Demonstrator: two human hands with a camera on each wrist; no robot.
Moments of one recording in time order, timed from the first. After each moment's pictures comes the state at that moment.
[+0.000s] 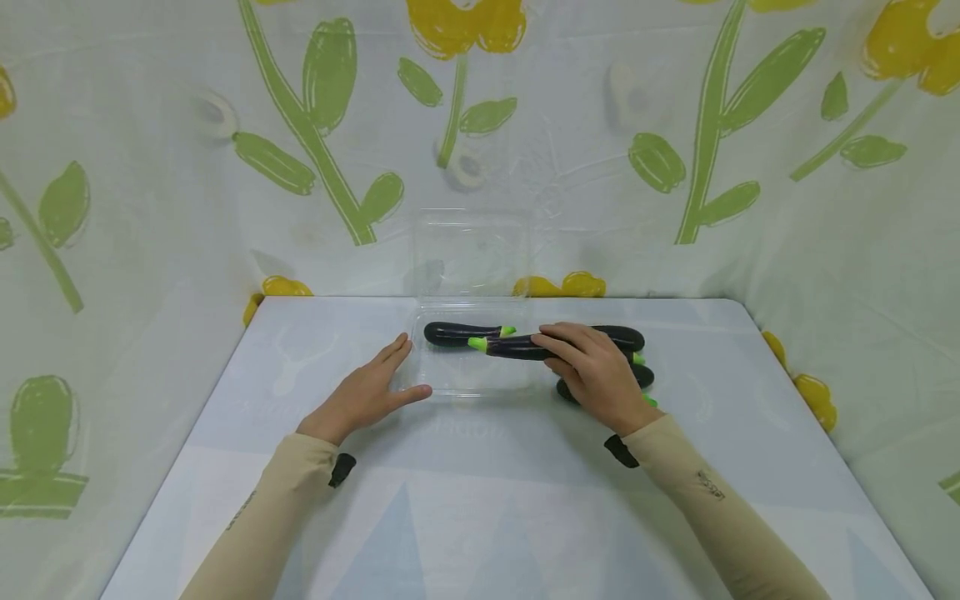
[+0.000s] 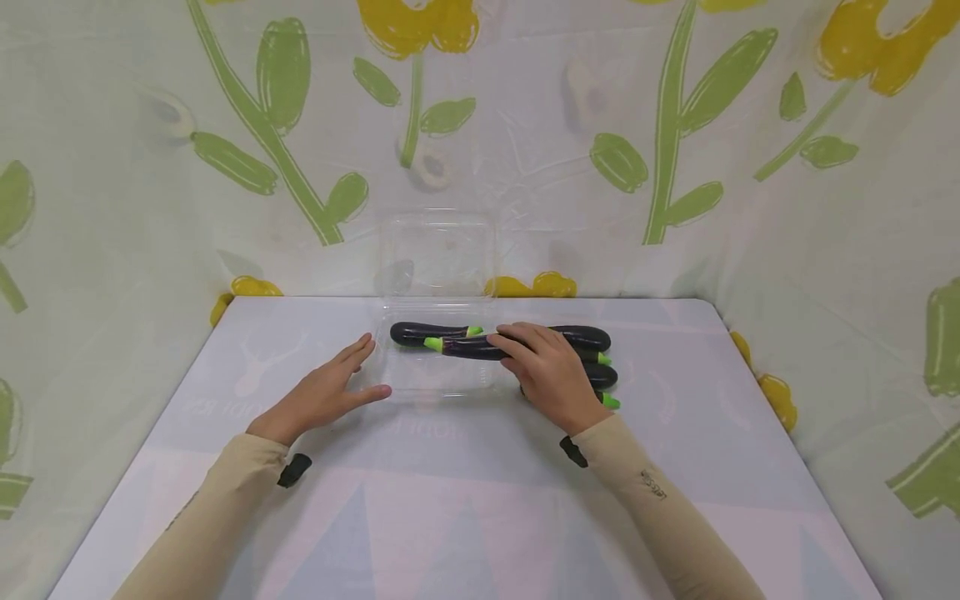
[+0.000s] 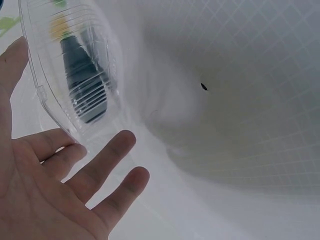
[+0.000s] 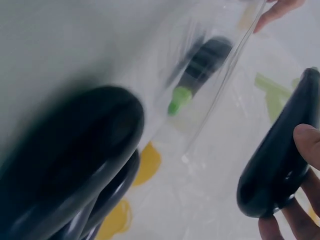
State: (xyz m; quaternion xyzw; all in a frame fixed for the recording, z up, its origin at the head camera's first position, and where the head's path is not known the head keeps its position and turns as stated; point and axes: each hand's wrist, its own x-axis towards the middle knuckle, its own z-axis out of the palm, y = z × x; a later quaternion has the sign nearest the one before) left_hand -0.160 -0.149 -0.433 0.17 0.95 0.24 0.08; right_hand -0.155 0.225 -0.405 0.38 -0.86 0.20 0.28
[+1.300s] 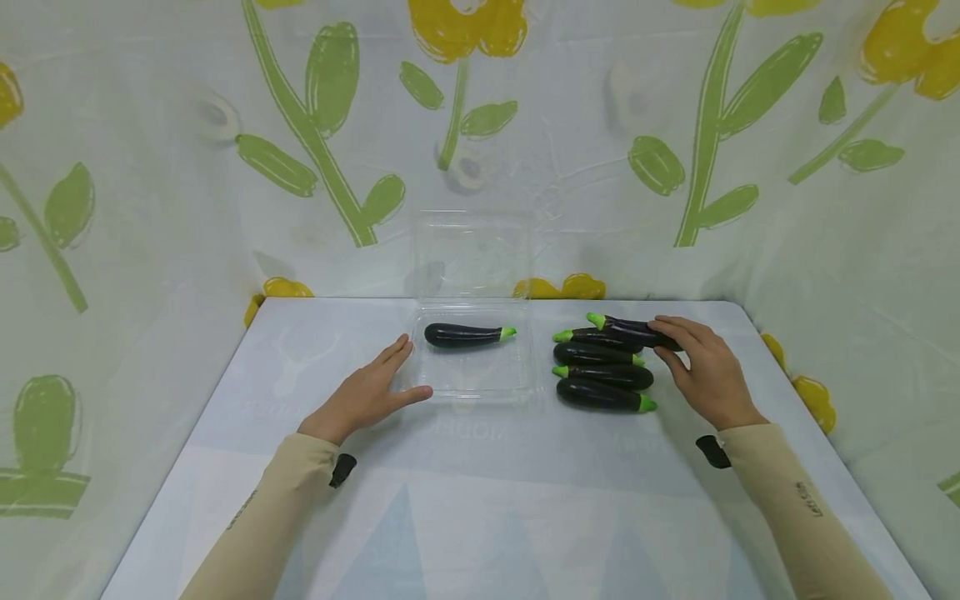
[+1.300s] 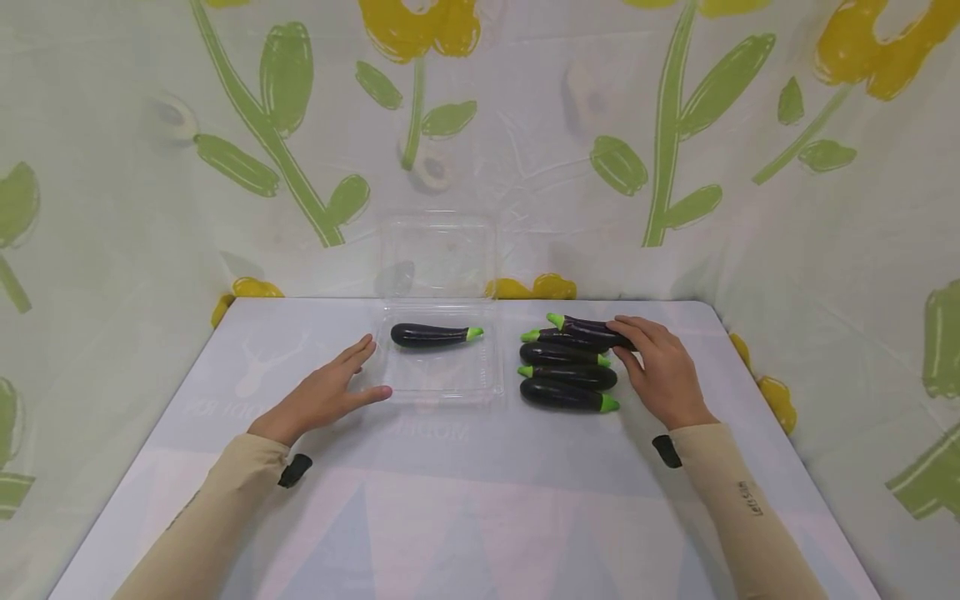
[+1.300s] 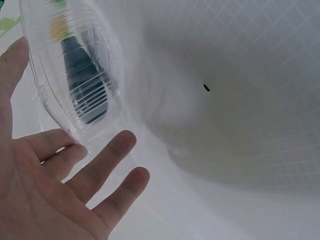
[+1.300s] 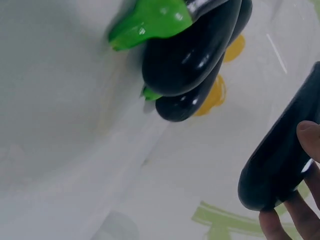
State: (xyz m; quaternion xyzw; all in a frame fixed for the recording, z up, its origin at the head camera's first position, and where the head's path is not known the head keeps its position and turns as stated) left_hand -0.159 -0.150 -0.432 0.17 0.95 0.25 0.08; right_hand -0.148 0.353 -0.405 0.22 -0.91 0.18 0.29
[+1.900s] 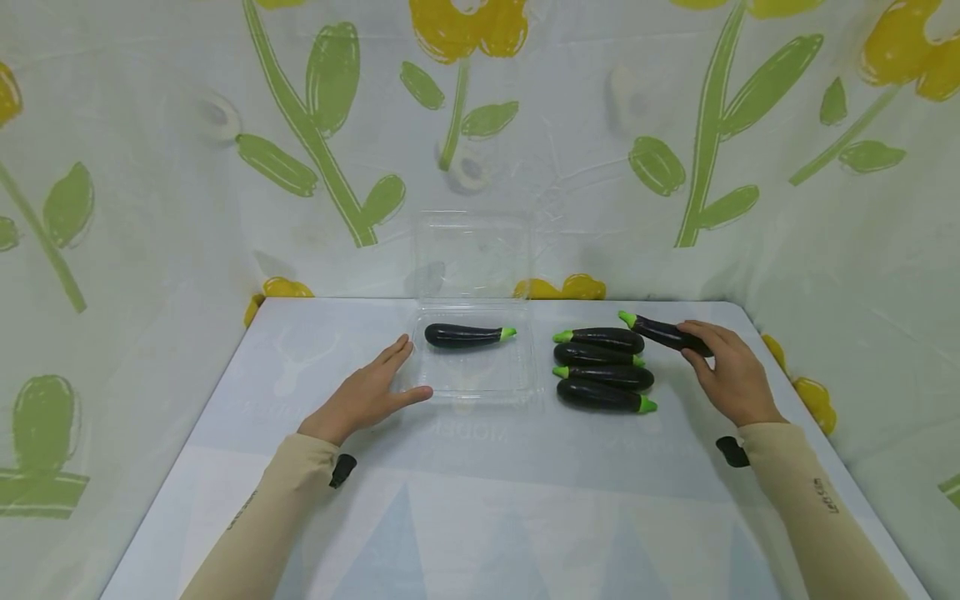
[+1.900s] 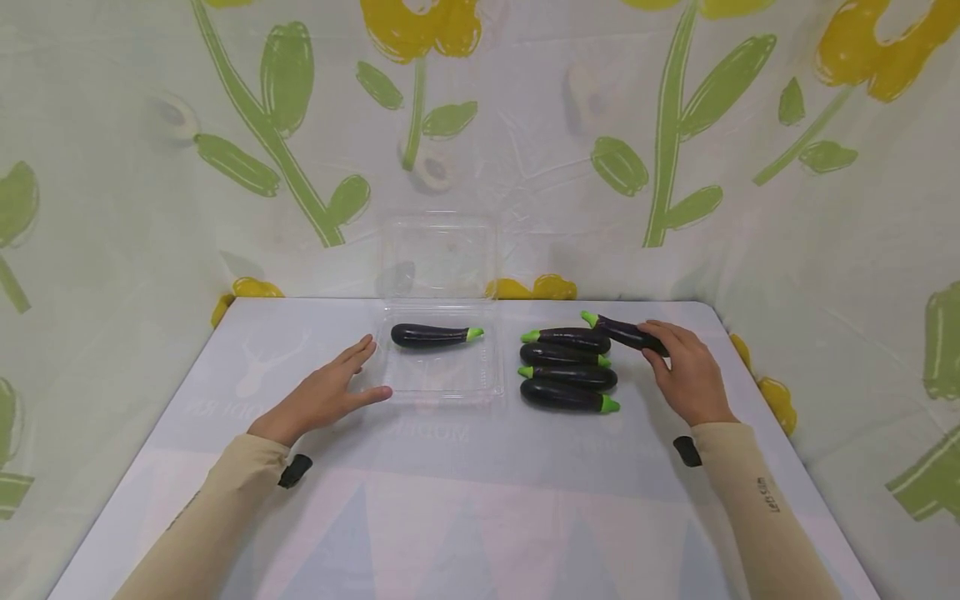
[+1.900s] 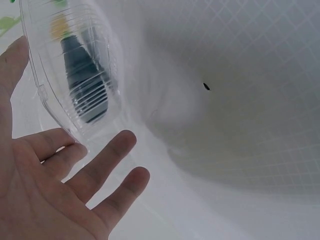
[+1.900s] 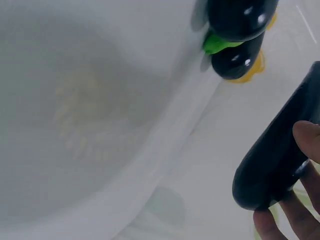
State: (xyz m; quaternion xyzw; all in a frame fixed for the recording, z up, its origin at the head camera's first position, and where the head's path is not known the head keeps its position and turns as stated) left_hand -0.160 -0.151 -0.435 0.17 0.95 0.25 0.08; right_hand -0.152 0.391 -0.416 0.12 -0.94 0.19 0.23
